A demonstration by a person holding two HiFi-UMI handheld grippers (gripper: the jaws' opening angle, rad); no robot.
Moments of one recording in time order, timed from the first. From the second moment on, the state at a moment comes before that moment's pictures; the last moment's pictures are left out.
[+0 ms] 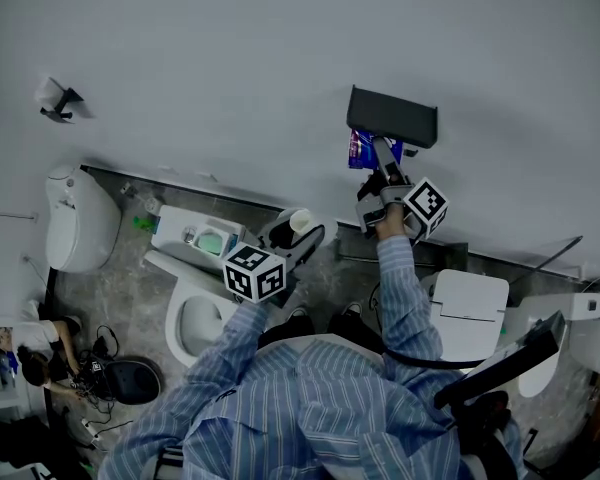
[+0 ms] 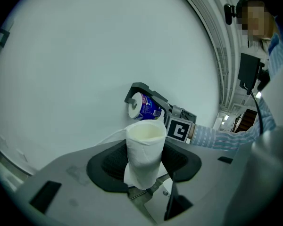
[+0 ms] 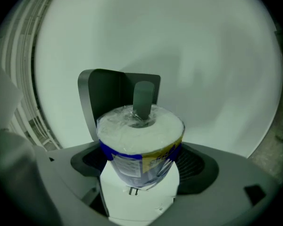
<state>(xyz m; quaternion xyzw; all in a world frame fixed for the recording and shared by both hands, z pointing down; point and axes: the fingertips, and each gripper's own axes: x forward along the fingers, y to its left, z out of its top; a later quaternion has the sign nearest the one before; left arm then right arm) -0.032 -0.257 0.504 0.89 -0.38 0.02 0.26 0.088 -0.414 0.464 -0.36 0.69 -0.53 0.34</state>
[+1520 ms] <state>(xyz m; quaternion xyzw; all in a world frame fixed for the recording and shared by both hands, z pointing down) -0.074 -0.165 0.514 0.92 -0.28 0.03 0.26 0.014 -0.198 0.517 -0.51 0.79 -0.34 -0.02</state>
